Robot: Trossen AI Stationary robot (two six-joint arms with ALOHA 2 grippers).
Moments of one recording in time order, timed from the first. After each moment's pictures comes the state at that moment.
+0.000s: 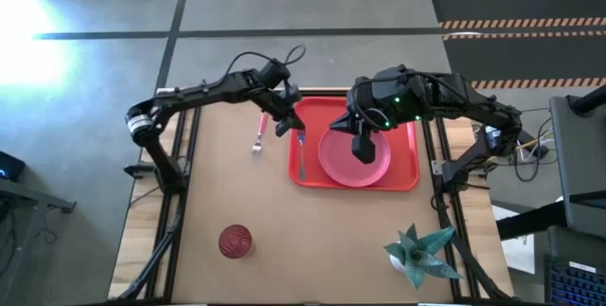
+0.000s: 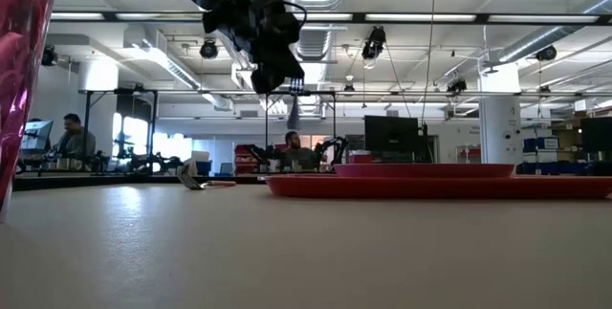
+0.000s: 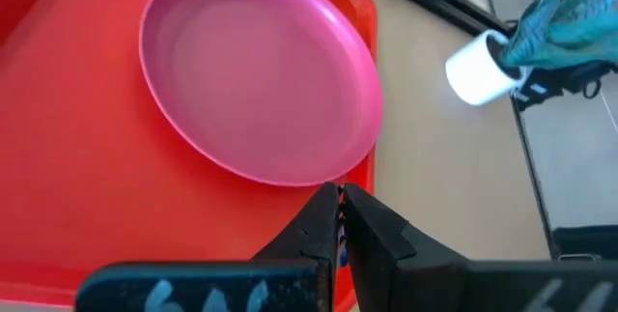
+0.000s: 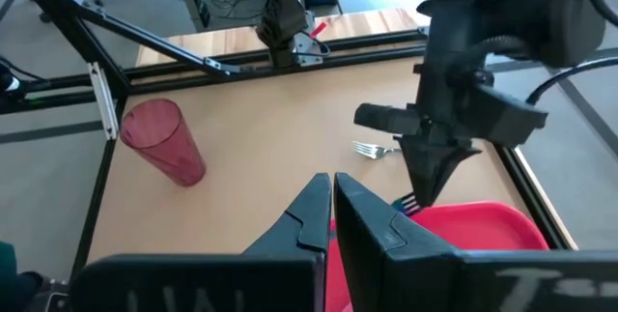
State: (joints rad) left arm 0.54 1.71 1.41 -0.57 0.64 0.04; right arm -0.02 1.60 2.13 -1.12 0.00 0.10
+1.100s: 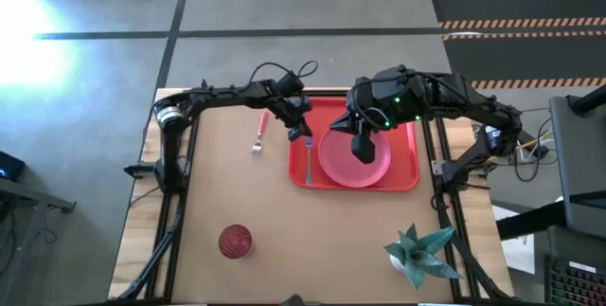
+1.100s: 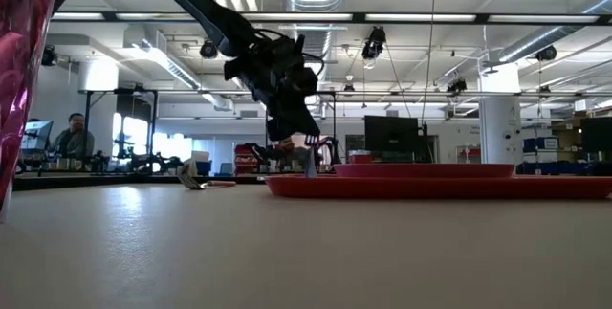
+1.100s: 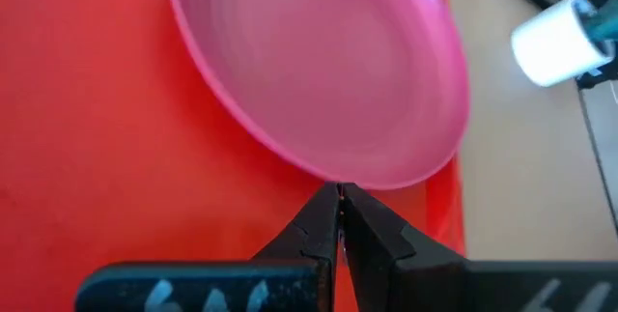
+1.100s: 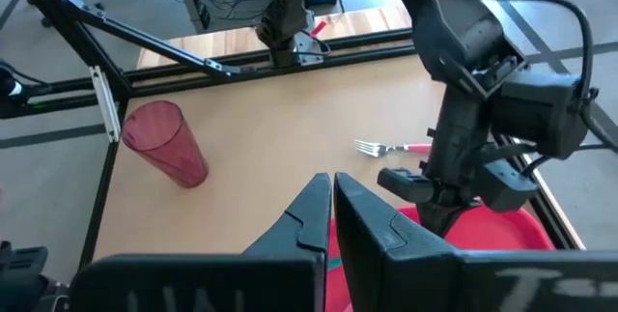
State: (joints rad) left arm 0.55 1.95 1.40 -0.42 0.65 0.07; right arm -0.02 1.60 2.13 -1.12 0.00 0.12
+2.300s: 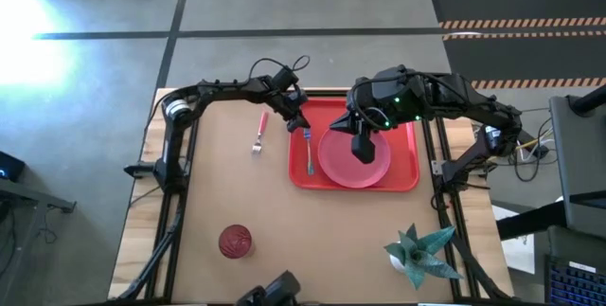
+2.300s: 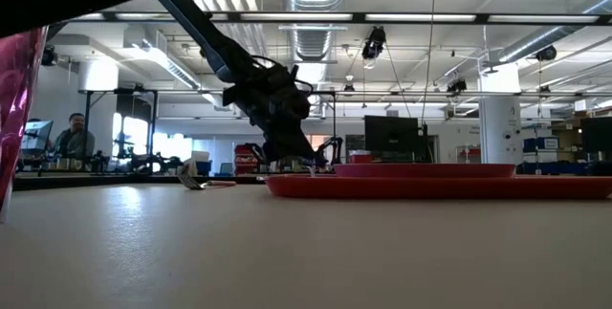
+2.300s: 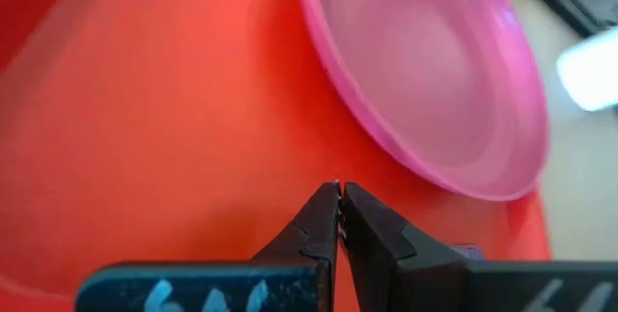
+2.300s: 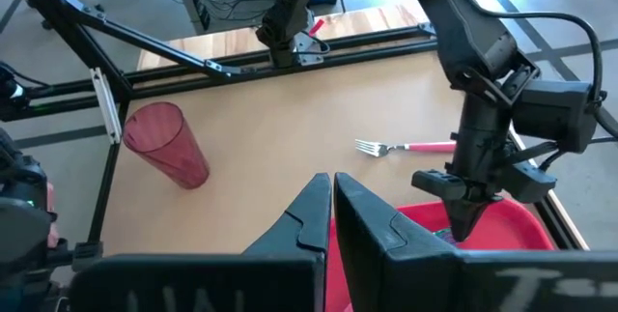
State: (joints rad) left arm 0.66 2.05 1.40 -0.31 0.71 0.10; right arm -0.02 1.60 2.13 -1.12 0.00 0.13
